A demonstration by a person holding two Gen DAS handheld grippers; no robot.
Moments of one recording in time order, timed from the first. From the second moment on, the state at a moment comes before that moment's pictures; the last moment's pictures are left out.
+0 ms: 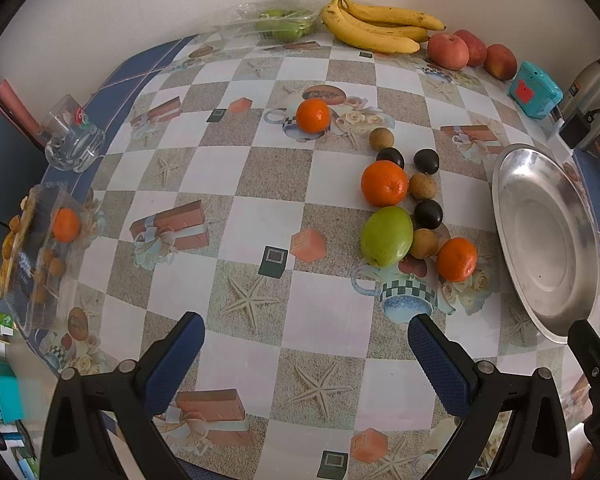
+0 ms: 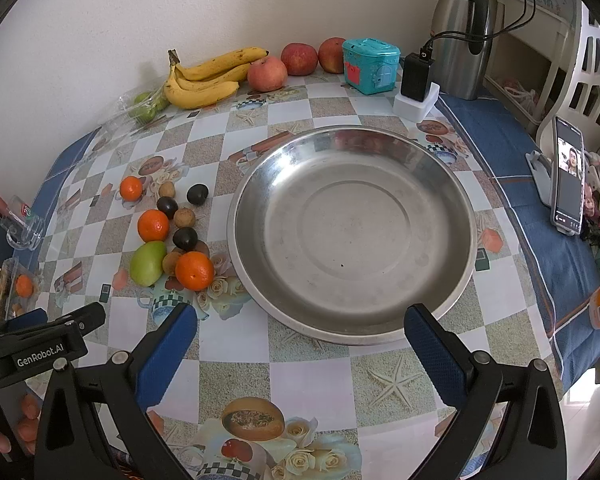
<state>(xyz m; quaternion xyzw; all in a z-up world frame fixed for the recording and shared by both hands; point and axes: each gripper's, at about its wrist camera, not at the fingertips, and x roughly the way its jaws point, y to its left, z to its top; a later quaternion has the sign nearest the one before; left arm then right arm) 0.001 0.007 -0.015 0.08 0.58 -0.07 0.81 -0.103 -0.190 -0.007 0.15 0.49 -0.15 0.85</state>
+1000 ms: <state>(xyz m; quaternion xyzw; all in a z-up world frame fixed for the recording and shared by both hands) 0.002 0.010 -0.016 0.07 0.58 -0.07 0.81 -0.103 -0.190 -0.006 0.15 0.49 -0.15 0.85</state>
